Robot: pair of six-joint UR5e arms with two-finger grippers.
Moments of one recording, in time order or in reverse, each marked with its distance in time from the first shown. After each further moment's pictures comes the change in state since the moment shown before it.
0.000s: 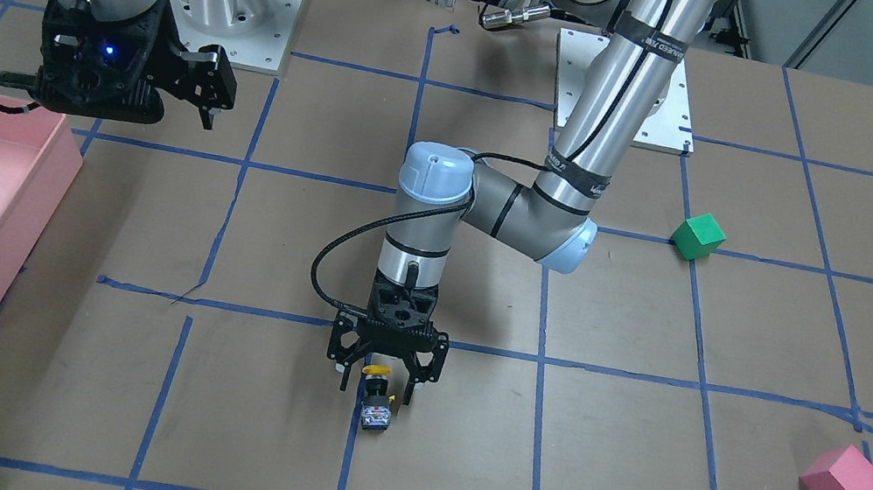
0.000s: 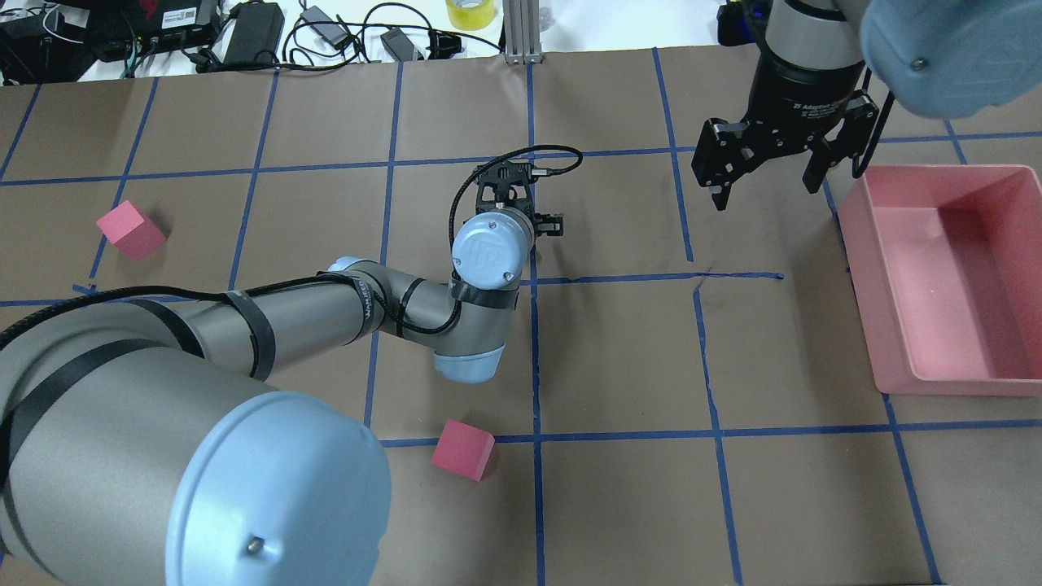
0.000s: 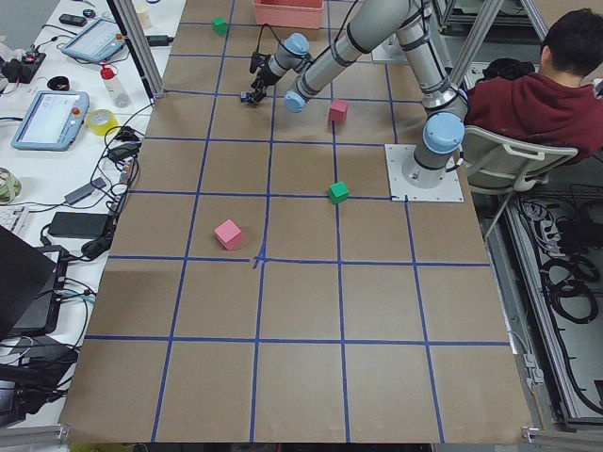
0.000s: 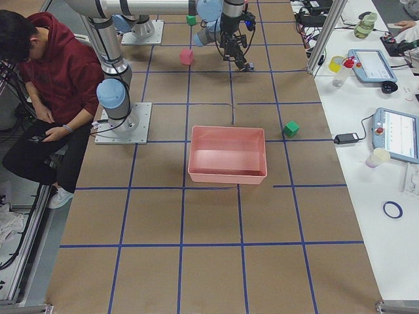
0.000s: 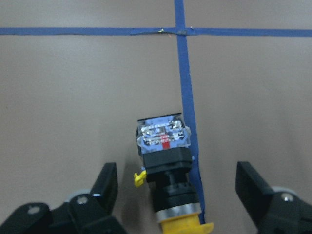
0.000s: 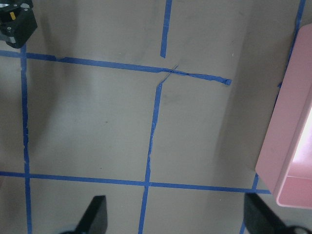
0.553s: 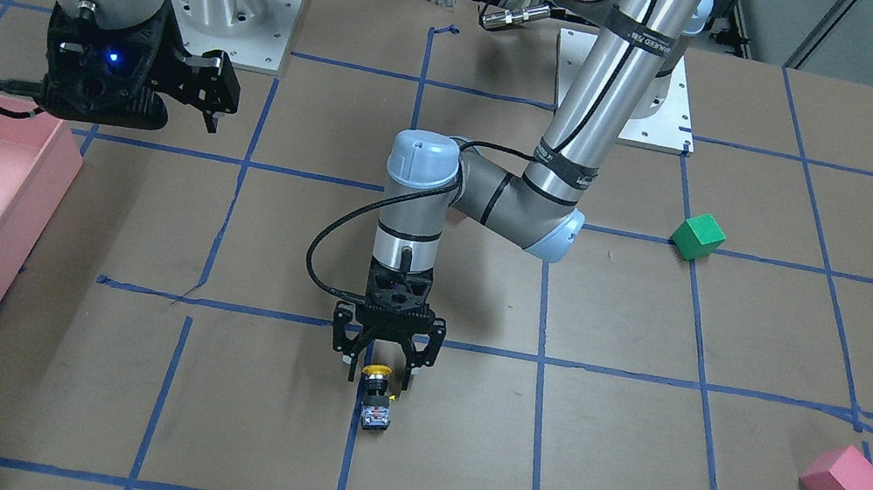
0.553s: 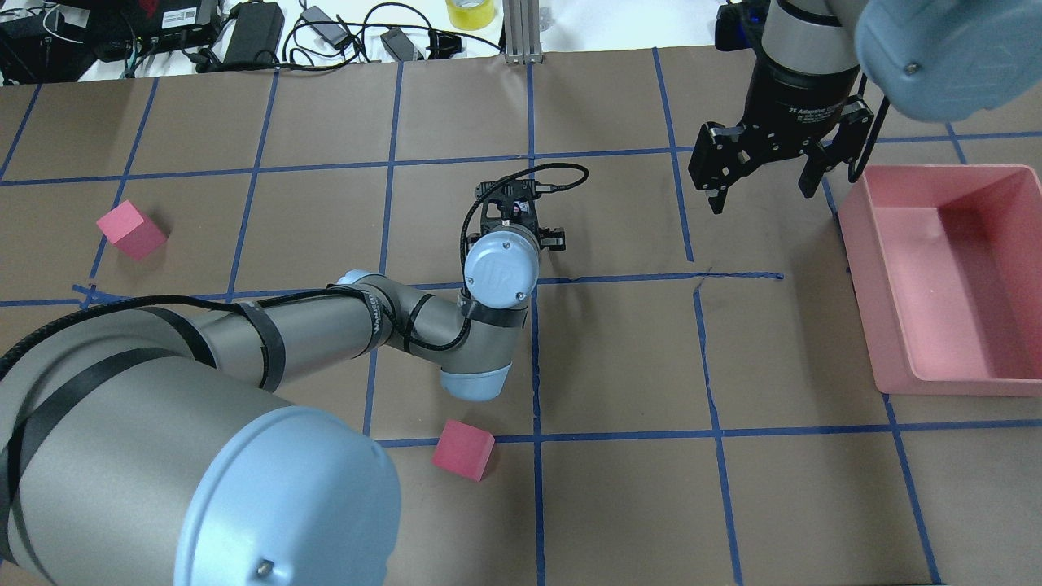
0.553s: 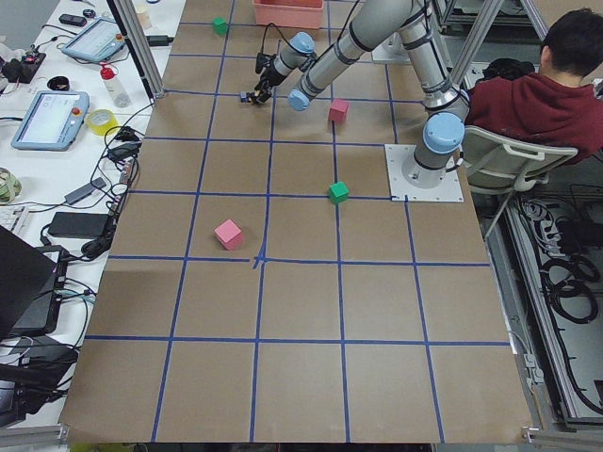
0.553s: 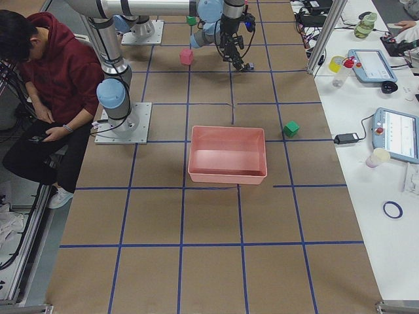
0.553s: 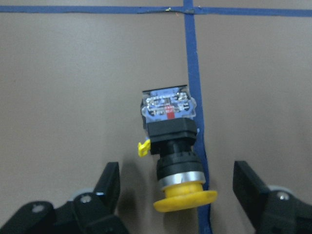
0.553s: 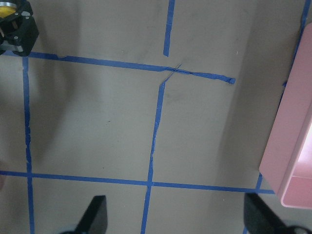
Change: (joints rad) left arm -0.031 0.006 -0.018 0.001 0.068 -0.055; right arm 0.002 0.003 0.003 -0.001 0.007 0.003
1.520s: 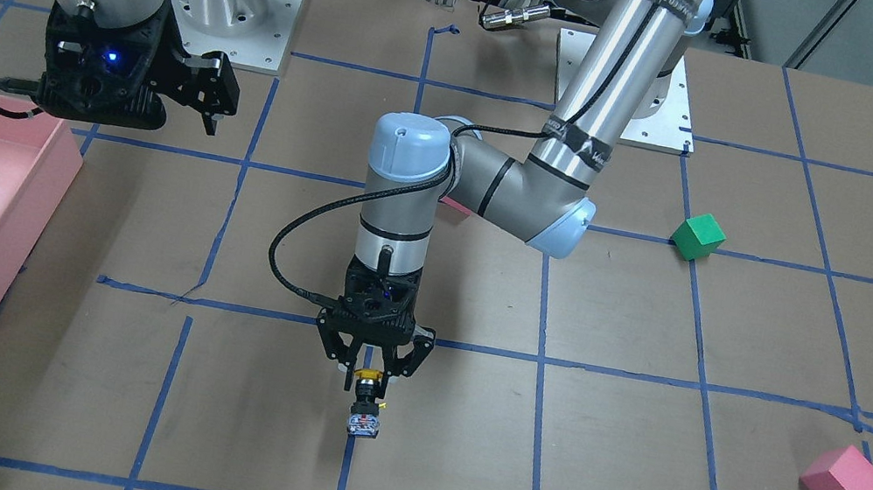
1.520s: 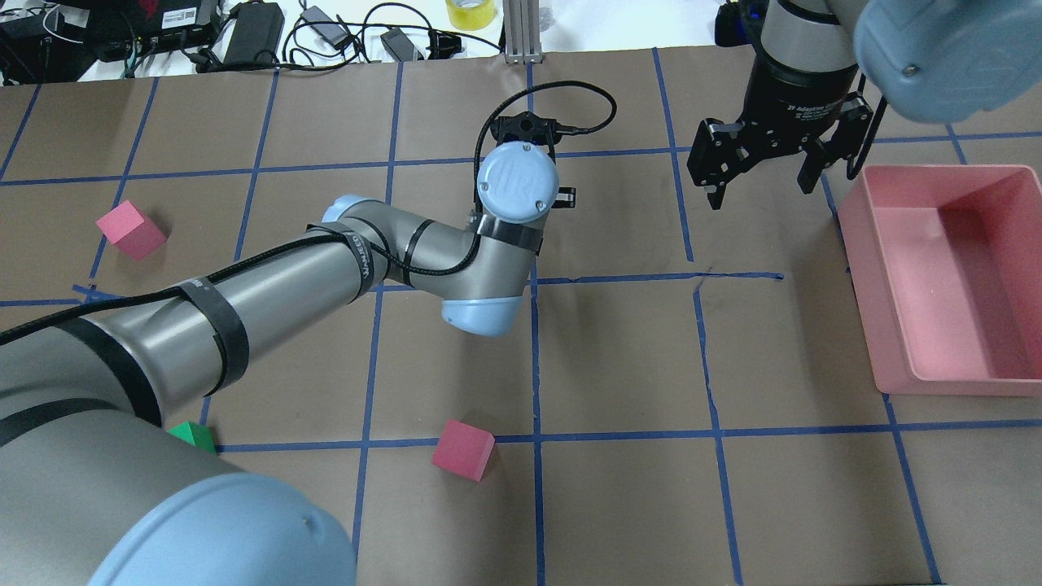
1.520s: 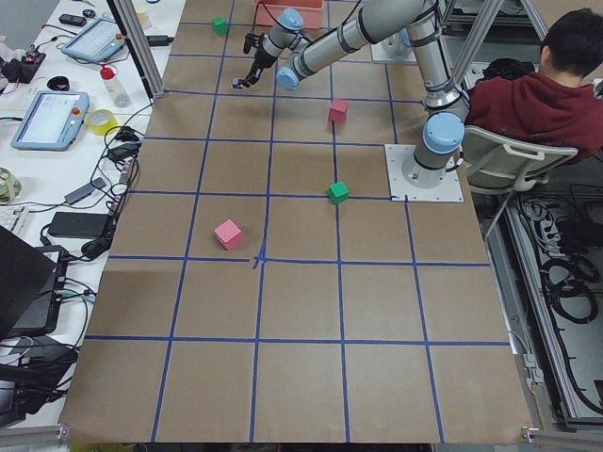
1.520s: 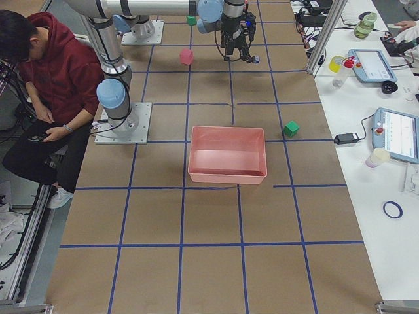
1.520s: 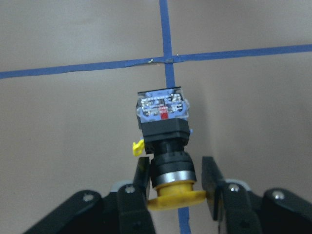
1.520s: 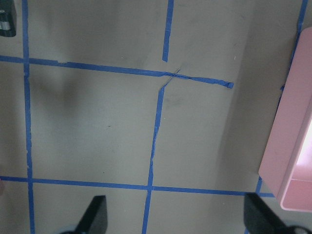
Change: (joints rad) left arm 0.019 0.126 0.205 -0.533 -0.068 0.099; right arm 0.001 -0.002 -0.002 -0.018 -0.003 0.005
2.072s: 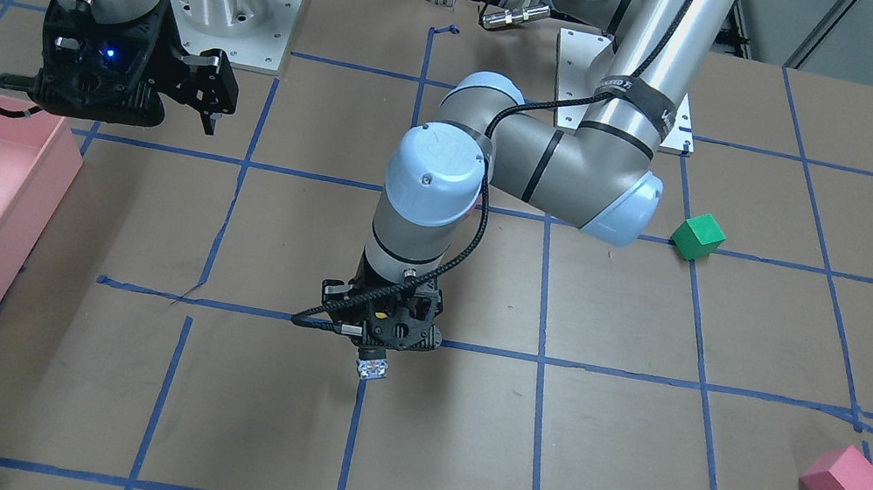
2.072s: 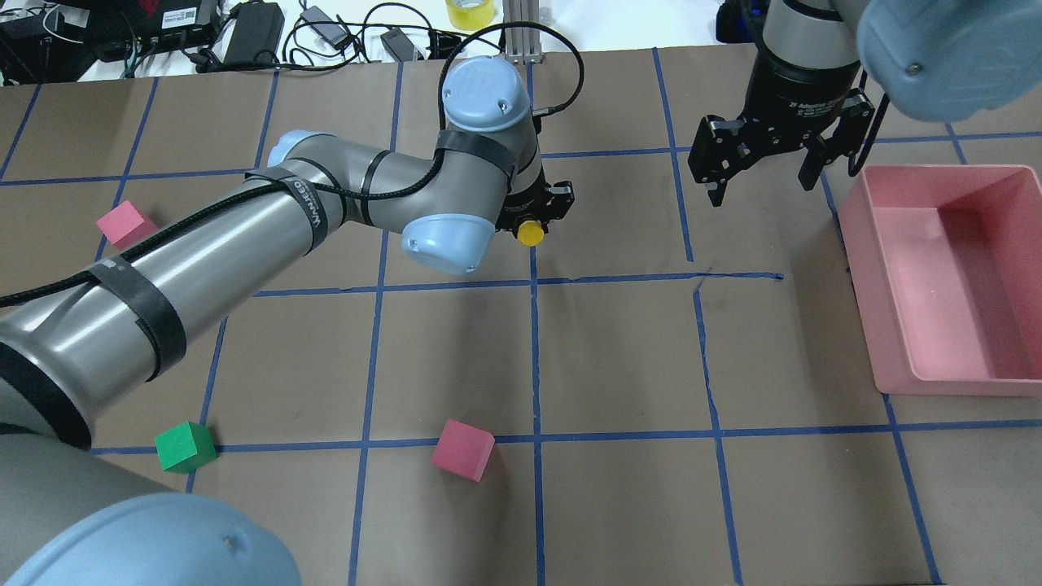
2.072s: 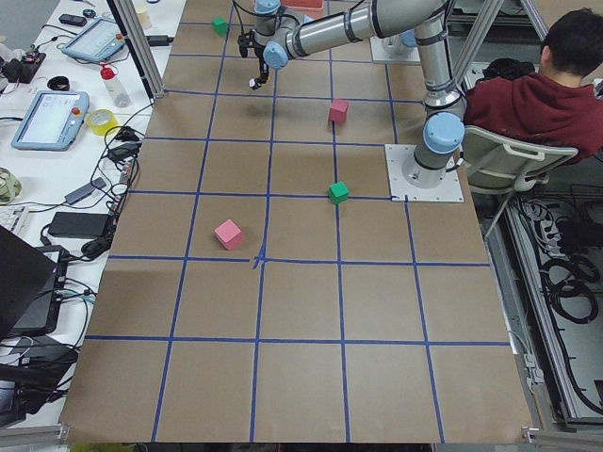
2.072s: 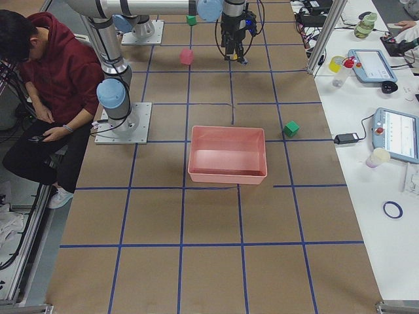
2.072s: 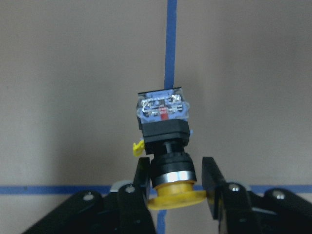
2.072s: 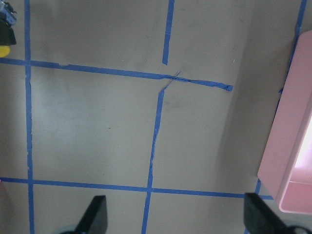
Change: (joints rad) left arm 0.066 0.048 0.117 -0.485 -0.298 -0.340; right arm 0.000 -0.002 -0.002 -0.003 0.002 -0.007
